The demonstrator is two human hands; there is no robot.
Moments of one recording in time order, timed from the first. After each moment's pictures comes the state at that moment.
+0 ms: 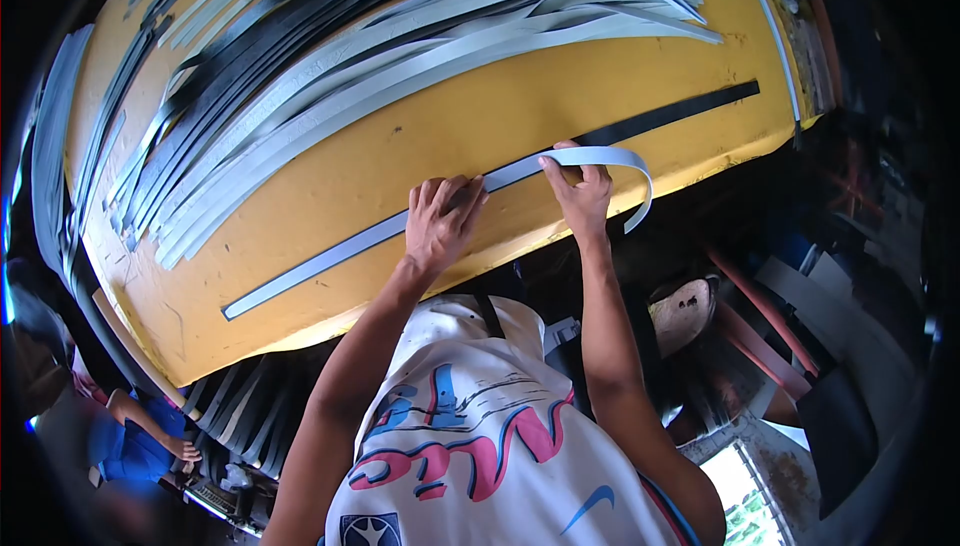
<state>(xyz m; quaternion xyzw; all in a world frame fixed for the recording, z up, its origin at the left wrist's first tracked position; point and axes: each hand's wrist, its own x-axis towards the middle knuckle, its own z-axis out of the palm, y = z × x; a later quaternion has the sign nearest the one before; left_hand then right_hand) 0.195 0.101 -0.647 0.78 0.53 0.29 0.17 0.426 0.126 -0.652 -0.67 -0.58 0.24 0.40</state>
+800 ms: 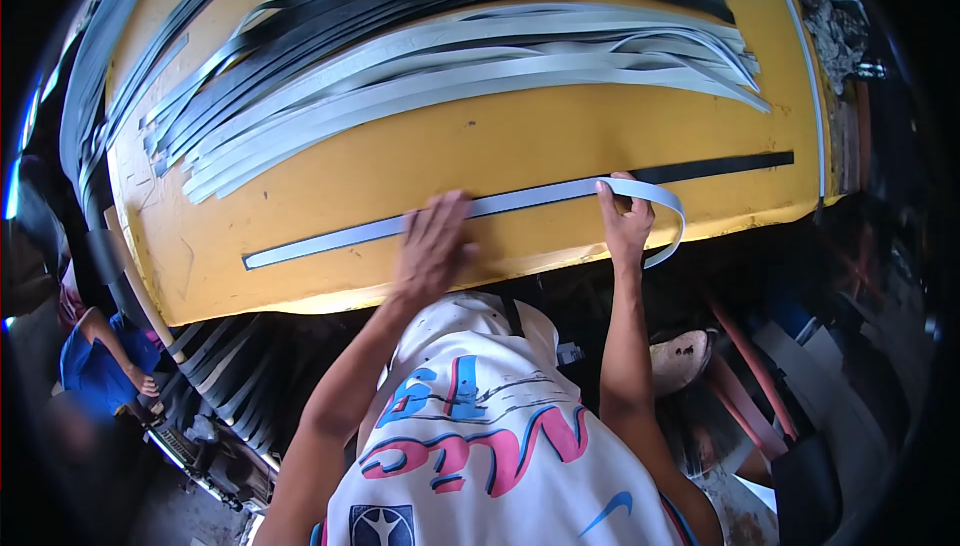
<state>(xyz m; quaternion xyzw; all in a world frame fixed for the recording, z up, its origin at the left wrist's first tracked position) 0.115 0.036 -0.625 0.75 0.60 0.07 0.27 0.427 0.126 -0.643 -0.68 -0.56 0.29 0.37</state>
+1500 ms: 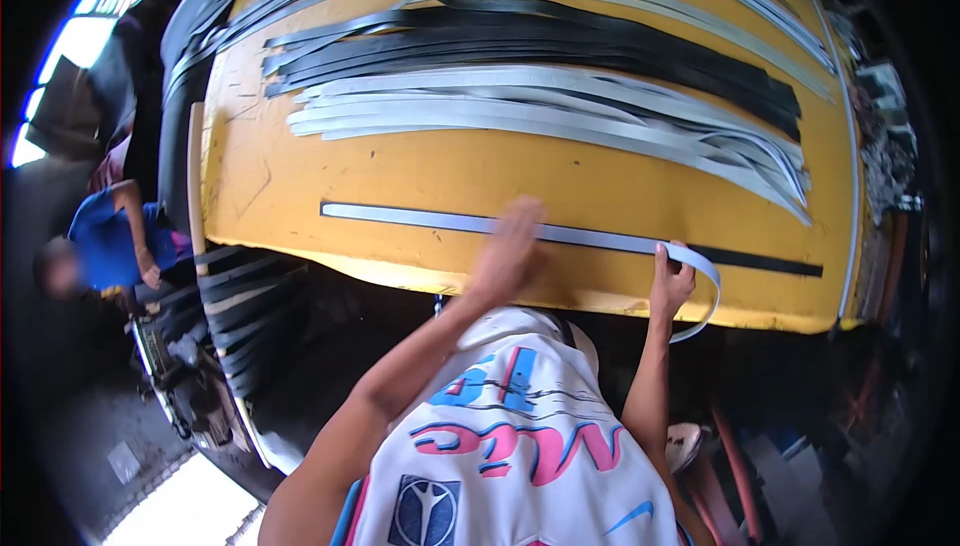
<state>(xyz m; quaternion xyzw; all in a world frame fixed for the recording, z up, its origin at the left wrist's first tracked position) 0.128 0.030 -0.631 0.69 0.65 0.17 0.26 0.427 0.125 -0.656 -0.68 -0.56 0.27 0.38</state>
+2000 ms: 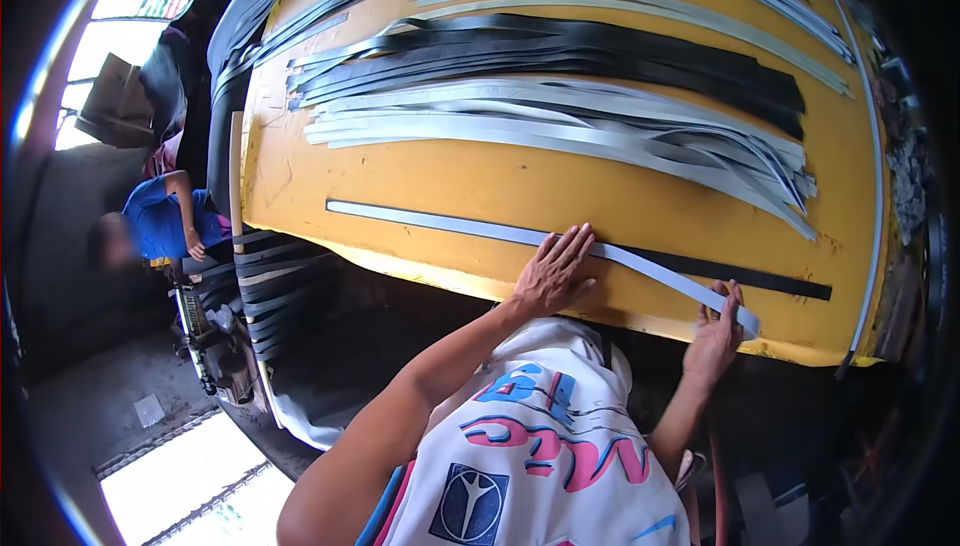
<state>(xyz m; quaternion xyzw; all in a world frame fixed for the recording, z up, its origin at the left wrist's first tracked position) 0.290 0.083 -0.630 0.73 0.64 0.10 0.22 0.574 0.160 -0.563 -0.56 -0.20 0.59 0.55</state>
